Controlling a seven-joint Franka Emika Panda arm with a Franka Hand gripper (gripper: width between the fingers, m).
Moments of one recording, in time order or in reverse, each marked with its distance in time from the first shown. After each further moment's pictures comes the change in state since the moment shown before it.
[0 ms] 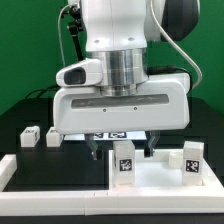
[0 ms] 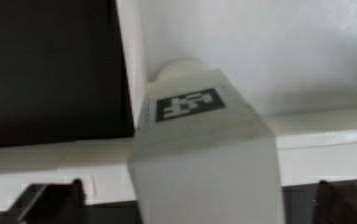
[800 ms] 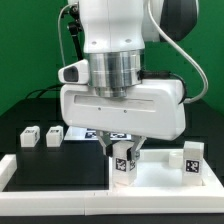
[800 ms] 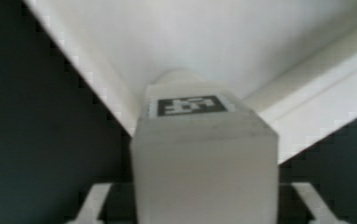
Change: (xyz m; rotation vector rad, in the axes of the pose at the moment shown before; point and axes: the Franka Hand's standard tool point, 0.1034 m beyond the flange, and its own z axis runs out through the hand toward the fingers) arm -0.003 0.003 0.001 -0.011 -0.015 0.616
